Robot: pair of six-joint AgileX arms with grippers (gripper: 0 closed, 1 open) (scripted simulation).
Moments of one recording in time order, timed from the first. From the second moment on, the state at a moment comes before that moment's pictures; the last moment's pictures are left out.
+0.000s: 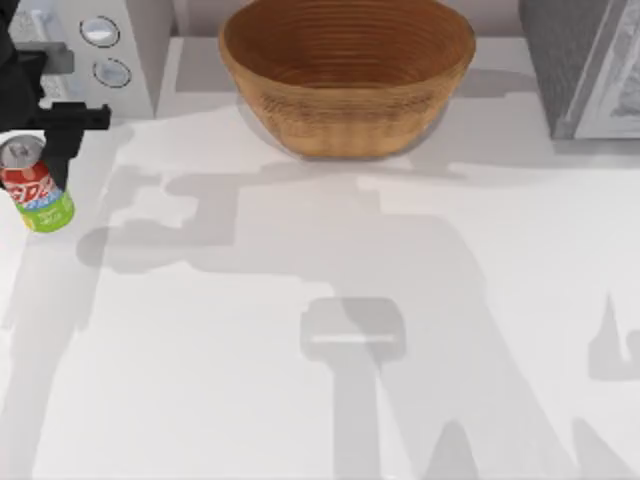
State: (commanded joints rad) left arm -0.03 2.14 1.84 -1.27 0.00 0.01; right arm 0.00 0.00 0.00 0.00 0.00 0.00
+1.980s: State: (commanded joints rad) left arm -0.03 2.14 1.81 -1.25 0.00 0.00; right arm 0.00 0.00 0.00 0.00 0.00 0.00
